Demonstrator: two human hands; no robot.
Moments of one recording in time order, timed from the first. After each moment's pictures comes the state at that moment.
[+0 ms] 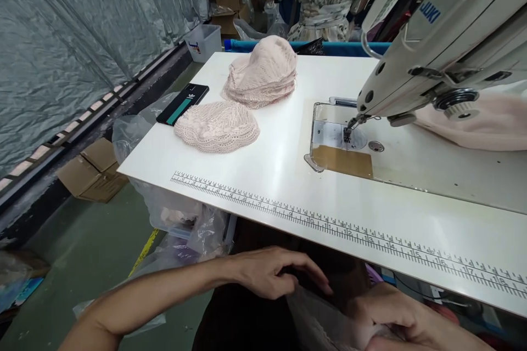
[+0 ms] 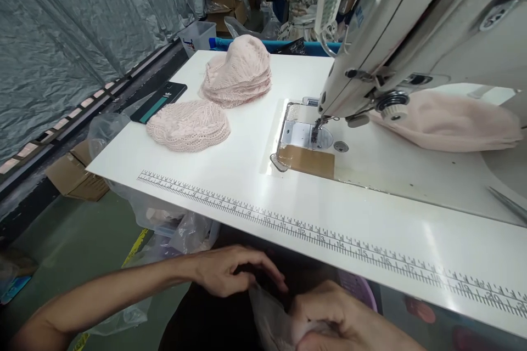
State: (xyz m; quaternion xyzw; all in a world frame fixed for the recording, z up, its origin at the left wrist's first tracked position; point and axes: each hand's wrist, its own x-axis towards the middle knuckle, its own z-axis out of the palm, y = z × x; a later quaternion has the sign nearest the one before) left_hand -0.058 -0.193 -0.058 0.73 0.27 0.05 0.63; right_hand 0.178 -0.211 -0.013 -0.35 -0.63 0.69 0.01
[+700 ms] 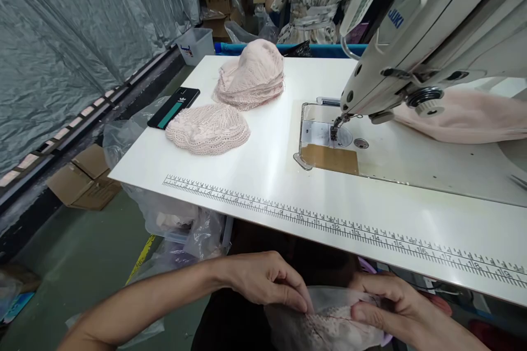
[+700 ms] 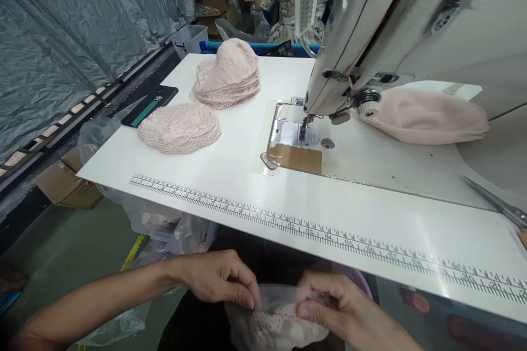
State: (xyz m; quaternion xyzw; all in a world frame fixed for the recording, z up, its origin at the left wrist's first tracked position) left_hand -0.057 -0.197 -0.046 0.59 0.29 0.03 0.75; right_hand 0.192 -0.220 -0.038 -0.44 -0.56 0.69 0.08
